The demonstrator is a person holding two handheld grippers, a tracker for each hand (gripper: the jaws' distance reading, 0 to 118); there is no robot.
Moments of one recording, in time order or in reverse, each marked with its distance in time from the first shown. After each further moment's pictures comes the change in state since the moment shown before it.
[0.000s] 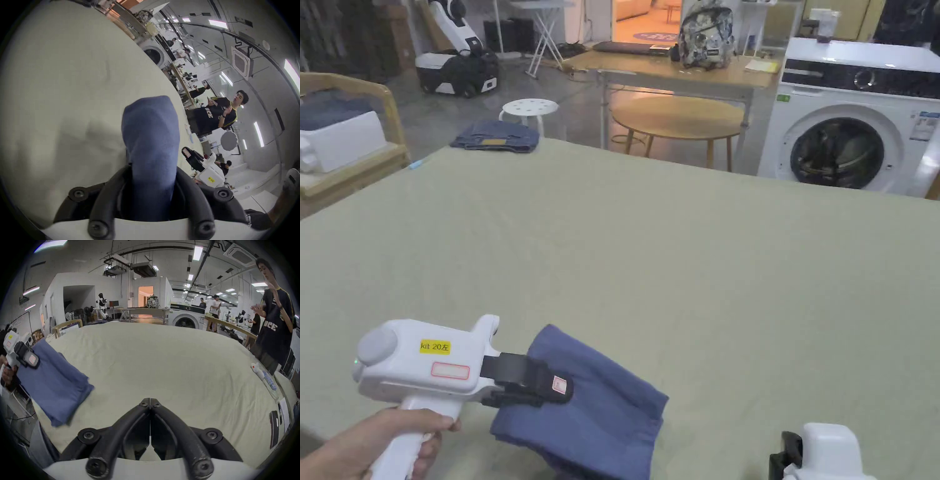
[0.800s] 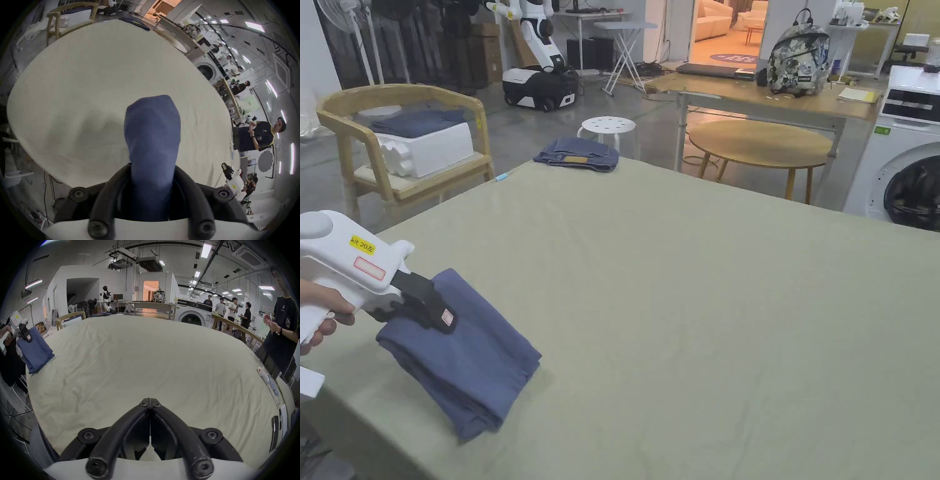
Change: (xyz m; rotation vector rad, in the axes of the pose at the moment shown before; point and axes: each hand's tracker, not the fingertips) left arm -0.075 0.122 0.191 0.016 0.487 0.125; right arm -0.028 0.011 -0.021 -0.058 0.016 0.046
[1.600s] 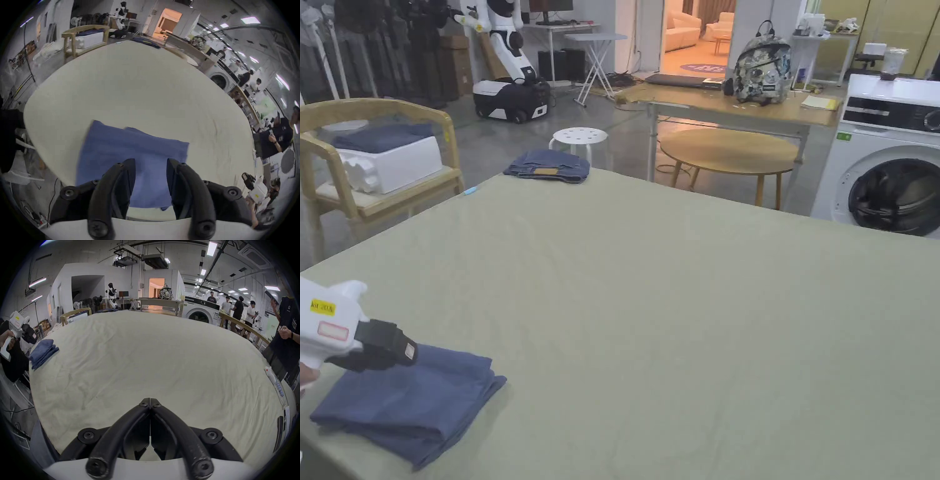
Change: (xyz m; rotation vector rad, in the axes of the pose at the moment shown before) left arm 0.010 -0.046 -0.028 0.218 0.195 -0.066; right arm -0.018 -0.007 -0.013 -0.028 0.053 0.022
